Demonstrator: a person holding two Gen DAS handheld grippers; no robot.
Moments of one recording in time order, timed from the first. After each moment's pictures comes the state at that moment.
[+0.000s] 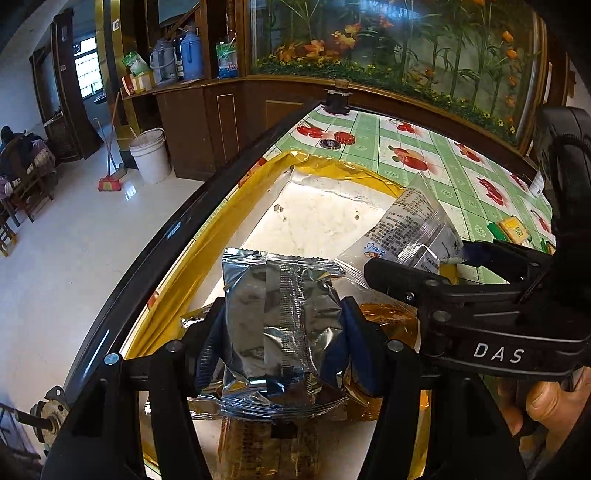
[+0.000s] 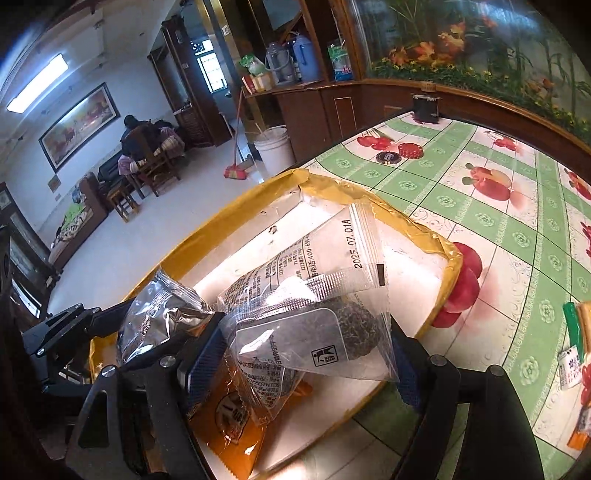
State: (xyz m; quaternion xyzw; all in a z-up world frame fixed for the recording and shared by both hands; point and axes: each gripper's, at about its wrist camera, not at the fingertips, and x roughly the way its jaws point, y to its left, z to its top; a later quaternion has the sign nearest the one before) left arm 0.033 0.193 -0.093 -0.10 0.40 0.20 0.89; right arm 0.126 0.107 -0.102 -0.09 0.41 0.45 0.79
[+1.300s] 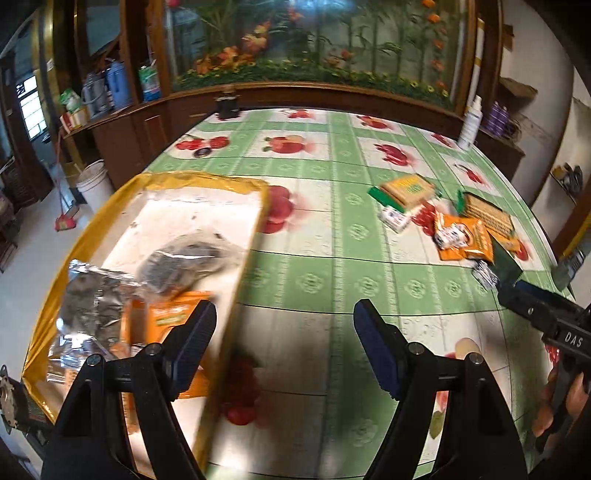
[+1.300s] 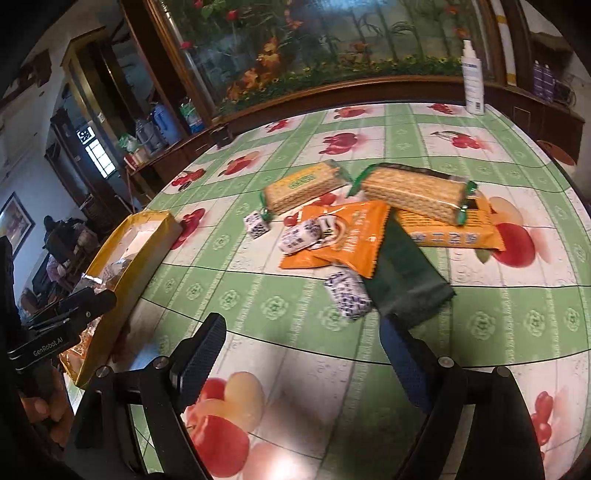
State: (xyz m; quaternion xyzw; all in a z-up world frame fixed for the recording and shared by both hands) left arm 0.063 0.051 -0.078 -0.04 0.41 0.09 0.91; right arm 0.115 -0.199 -0.104 0.05 0.42 0.24 0.88
